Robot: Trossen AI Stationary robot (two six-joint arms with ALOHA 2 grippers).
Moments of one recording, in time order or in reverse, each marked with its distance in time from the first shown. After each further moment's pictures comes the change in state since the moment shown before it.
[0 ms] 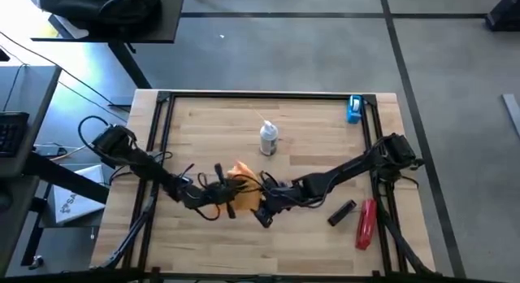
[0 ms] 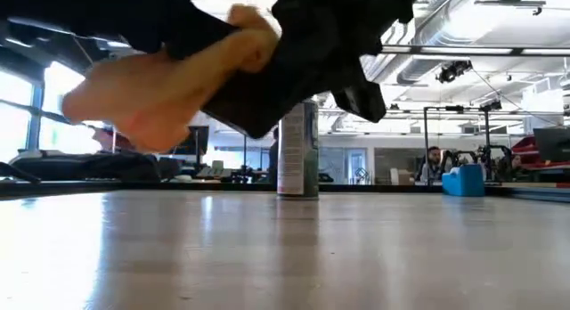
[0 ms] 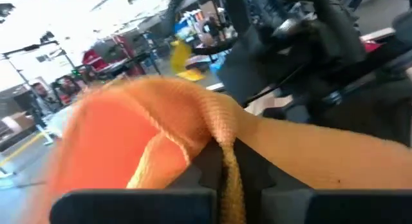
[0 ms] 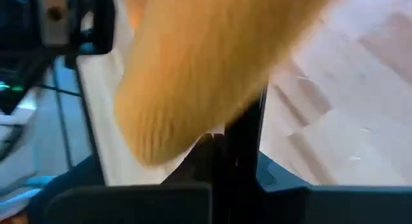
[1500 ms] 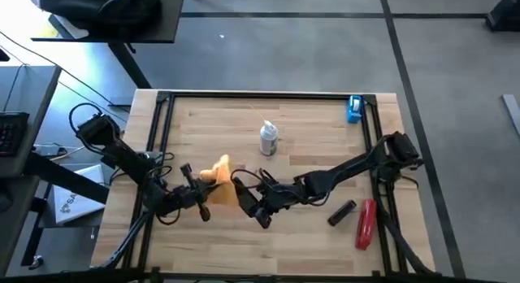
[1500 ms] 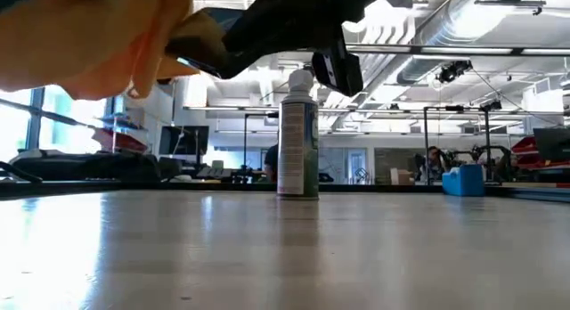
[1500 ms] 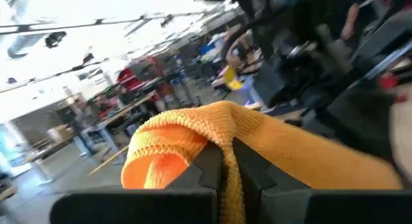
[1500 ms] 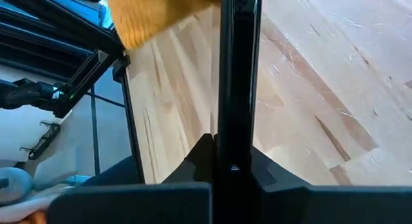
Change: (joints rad) left arm -0.266 -0.227 -0.120 0.188 -0.252 0.255; right arm -0.020 -0.026 0.013 0.053 -0.009 -0.057
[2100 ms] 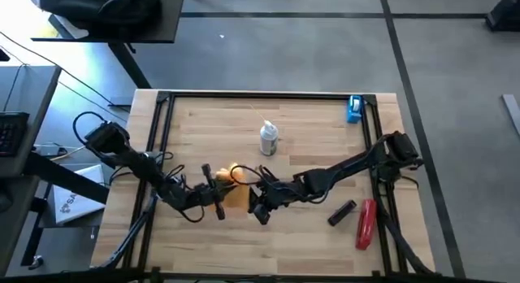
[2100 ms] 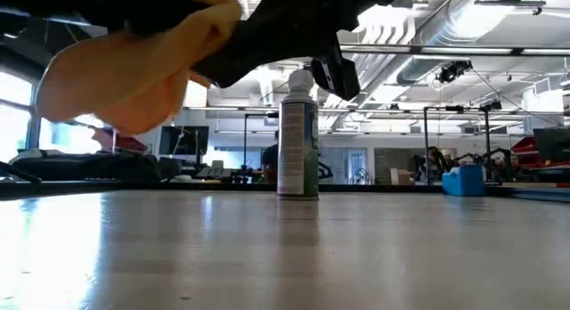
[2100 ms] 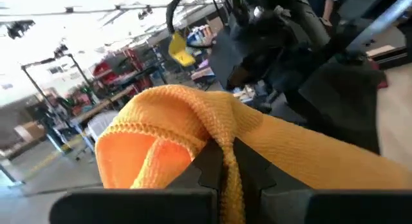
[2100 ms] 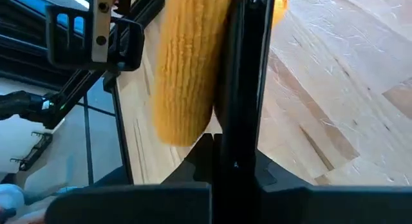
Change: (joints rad) left arm 0.212 0.157 0.062 -0.057 0.189 -0.104; right arm -0.008 0.002 -0.002 0.003 0.009 -0.003
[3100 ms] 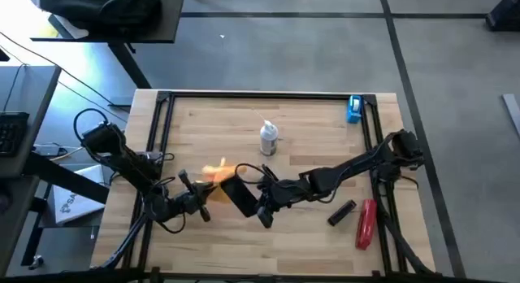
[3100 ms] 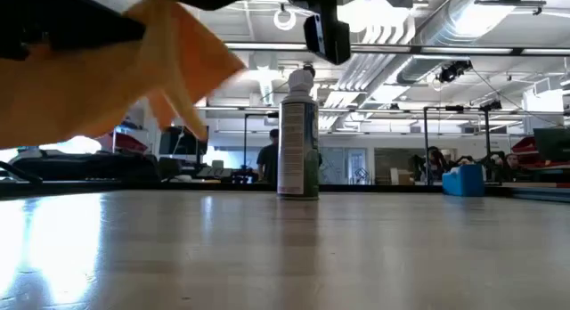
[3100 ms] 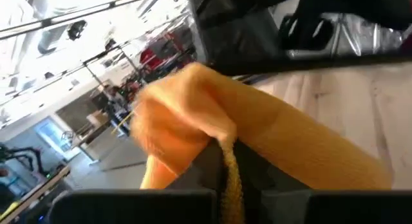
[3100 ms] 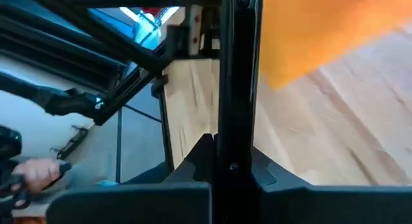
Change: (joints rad) left arm -0.291 -0.019 -0.111 0.027 -0.466 0.059; right arm 0.007 -0.056 0.001 0.069 -0.037 -0.048
